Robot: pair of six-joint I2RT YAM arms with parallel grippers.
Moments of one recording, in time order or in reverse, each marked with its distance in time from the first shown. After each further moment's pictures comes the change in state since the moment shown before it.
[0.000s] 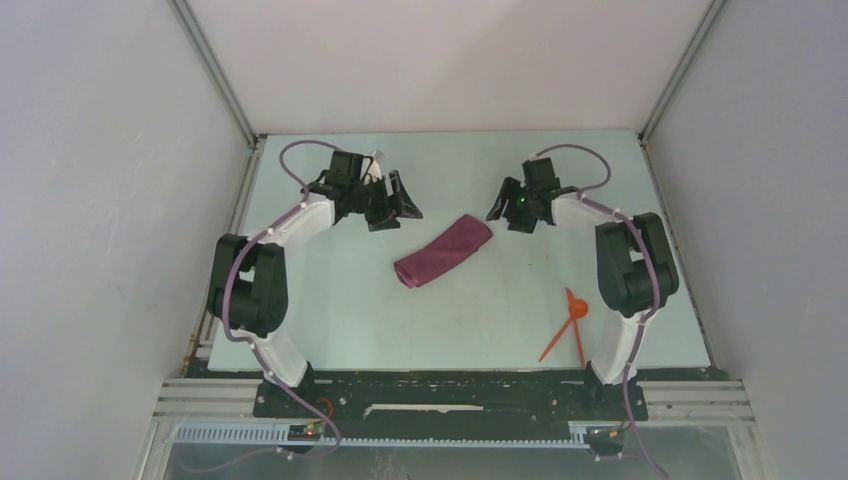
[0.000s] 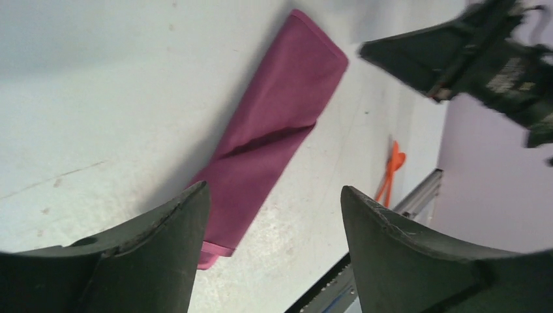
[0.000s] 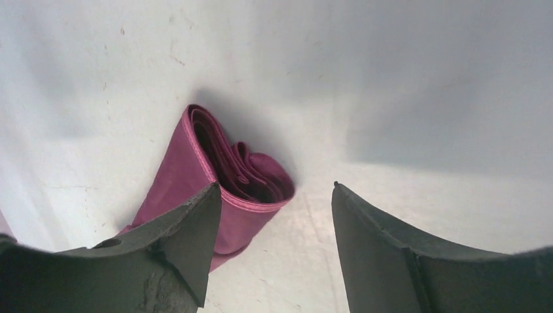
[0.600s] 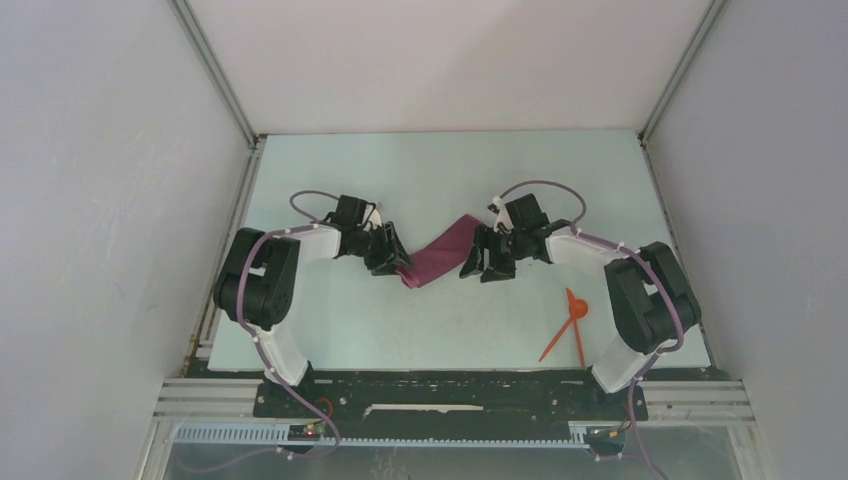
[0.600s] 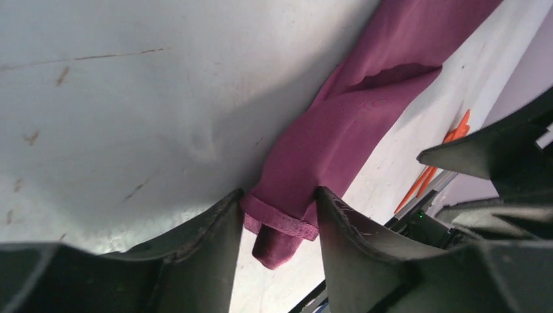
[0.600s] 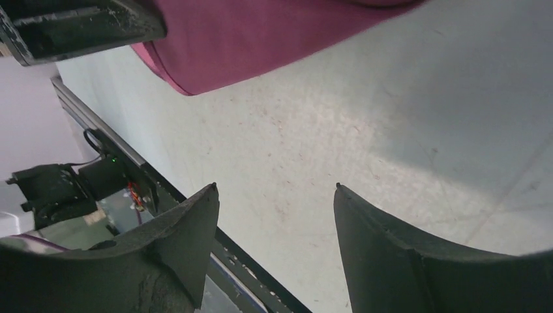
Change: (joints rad) left arm -0.002 0.083 -0.257 0.068 -0.006 0.017; right arm 0.137 -0.231 -0.247 -0.100 -0.367 -0.142
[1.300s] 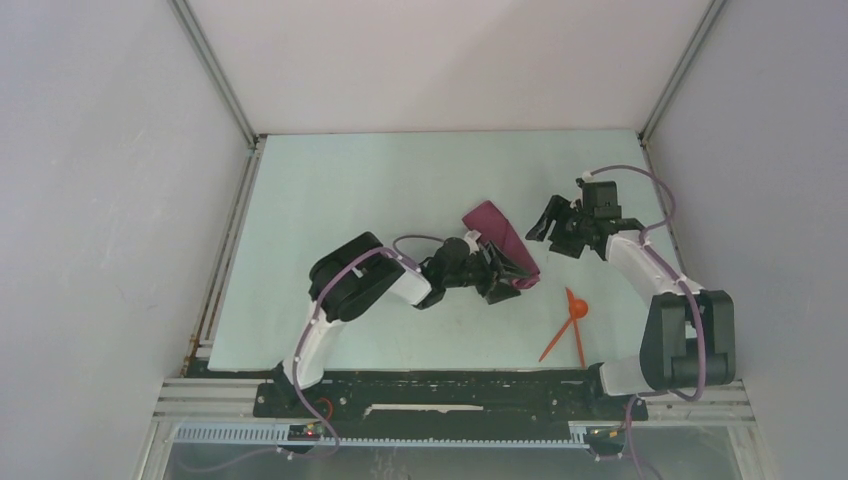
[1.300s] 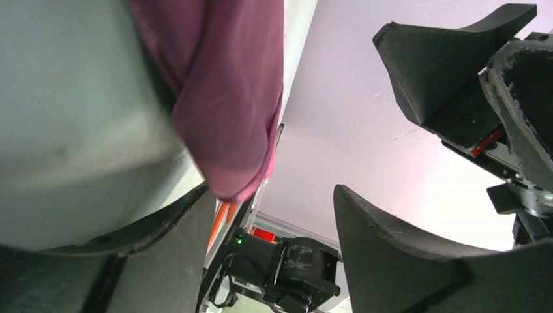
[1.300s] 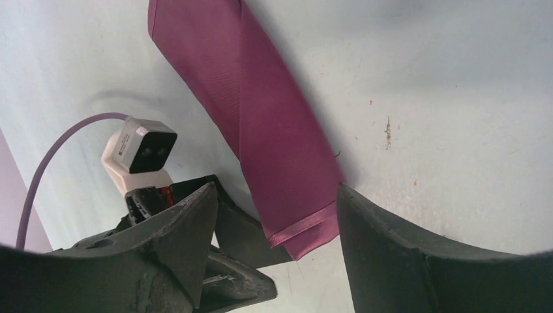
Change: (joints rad) left arm -0.589 0.413 0.085 1.084 -0.102 -1.022; right arm -0.370 -0.256 -0.072 -0.043 0.259 0.011
